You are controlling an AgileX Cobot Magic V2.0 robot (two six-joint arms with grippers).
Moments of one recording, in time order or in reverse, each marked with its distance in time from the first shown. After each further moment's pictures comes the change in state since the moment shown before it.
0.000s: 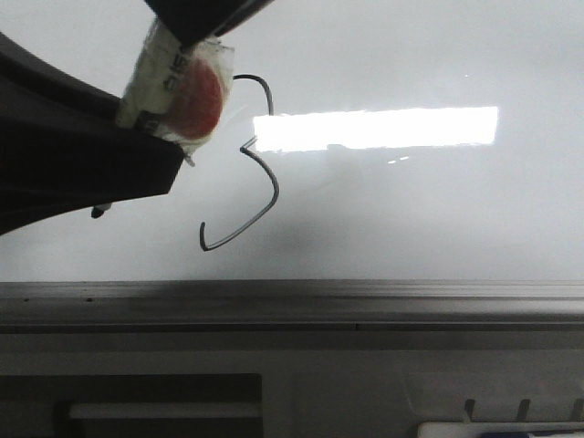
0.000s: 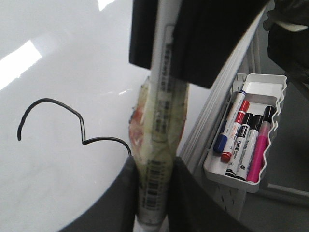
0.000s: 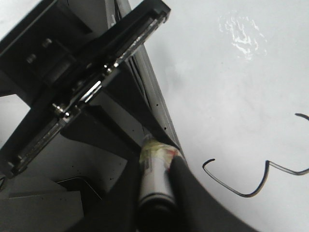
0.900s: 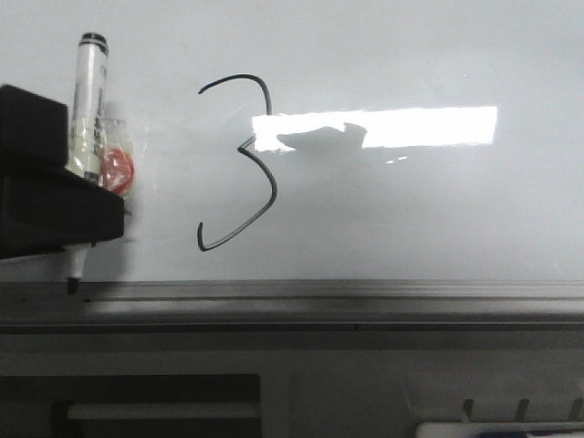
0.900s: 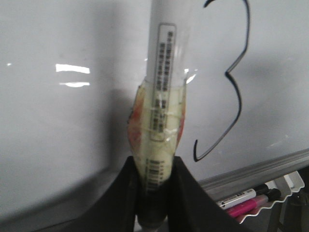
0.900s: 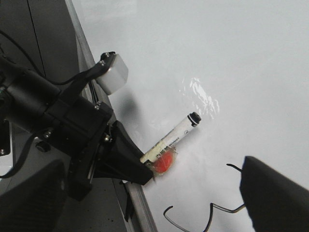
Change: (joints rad) left arm 0.000 0.120 -0.009 -0.951 -0.024 -0.082; right arm -0.020 -0.116 0.000 -0.005 -0.140 0.000
